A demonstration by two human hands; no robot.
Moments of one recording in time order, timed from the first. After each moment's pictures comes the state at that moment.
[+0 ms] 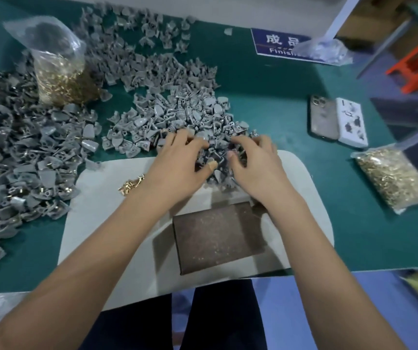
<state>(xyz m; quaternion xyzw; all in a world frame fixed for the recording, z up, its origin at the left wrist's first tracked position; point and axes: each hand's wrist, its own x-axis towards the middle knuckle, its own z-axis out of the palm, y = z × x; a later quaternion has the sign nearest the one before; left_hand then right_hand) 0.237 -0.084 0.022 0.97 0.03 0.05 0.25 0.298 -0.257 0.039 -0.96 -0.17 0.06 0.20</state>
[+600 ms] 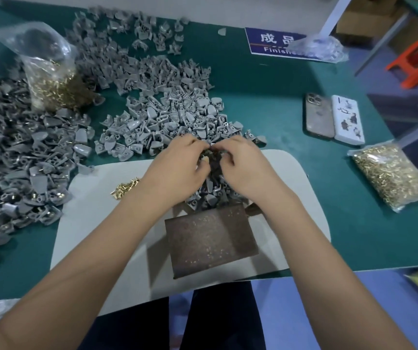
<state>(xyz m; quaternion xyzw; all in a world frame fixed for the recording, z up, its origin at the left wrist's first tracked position) 0.241 -0.094 0.034 0.96 -0.01 0.04 0.26 0.299 -0.249 0.050 -0.94 -0.26 0.08 0.23</state>
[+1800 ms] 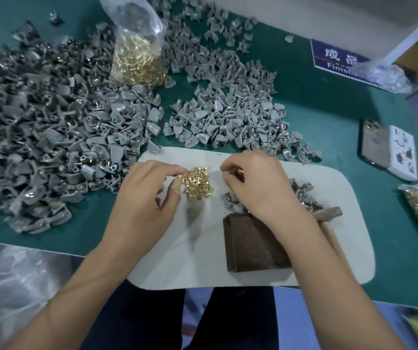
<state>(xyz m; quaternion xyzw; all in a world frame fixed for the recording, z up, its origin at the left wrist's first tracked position) 0.095 -0.018 0.008 0.88 0.13 0.25 0.39 0.243 -0.173 0.059 -0.93 -0.34 0.07 0.11</state>
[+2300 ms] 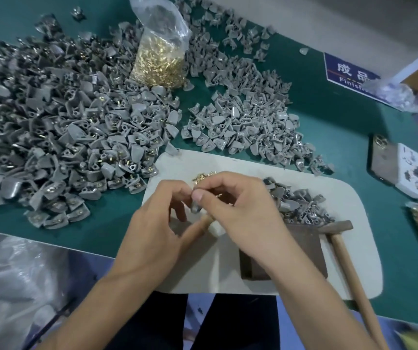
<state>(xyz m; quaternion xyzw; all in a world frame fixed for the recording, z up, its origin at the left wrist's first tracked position) 0.064 -0.033 0.014 0.81 0.17 0.24 0.51 0.173 -0.145 0.073 -0.81 -0.24 0.26 0.47</state>
